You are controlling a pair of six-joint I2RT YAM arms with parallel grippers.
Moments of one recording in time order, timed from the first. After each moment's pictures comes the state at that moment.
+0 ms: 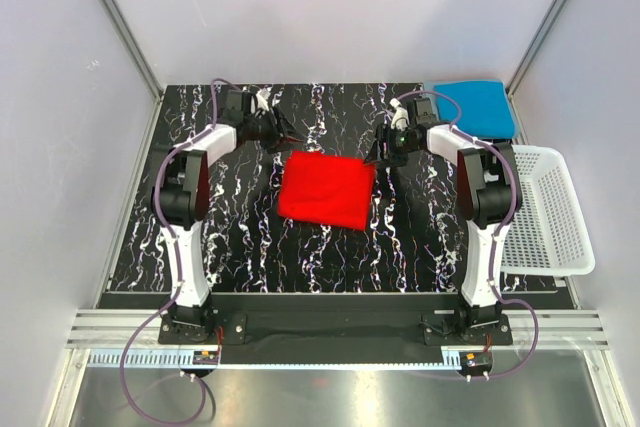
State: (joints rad) left arm -0.16 2.13 1.51 -0.16 0.69 -0.66; right arm 0.19 2.15 1.51 -0.36 -0.57 0.24
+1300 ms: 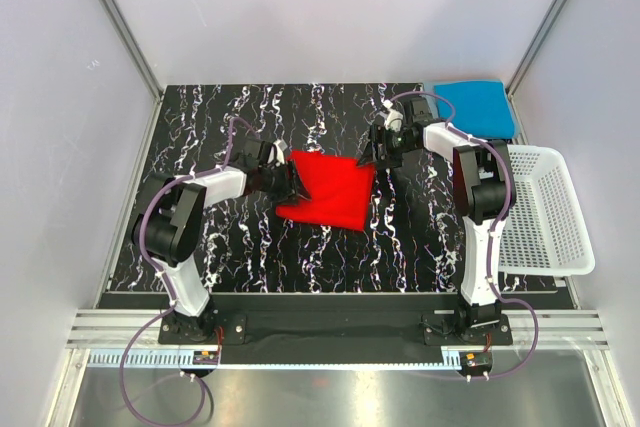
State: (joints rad) left arm -0.35 1.79 0.99 -0.15 0.48 -0.60; right arm 0.20 2.21 1.58 -0.42 -0.70 0.19
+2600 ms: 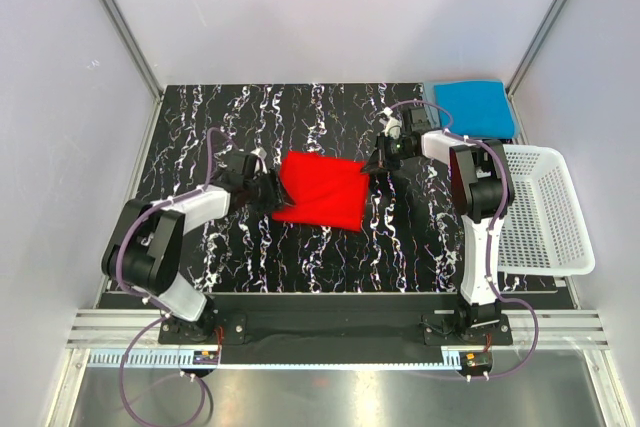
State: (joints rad) left arm -0.31 1.59 0.78 -0.09 0.33 -0.65; right arm 0.20 2.23 1.50 -0.30 -0.73 0.25
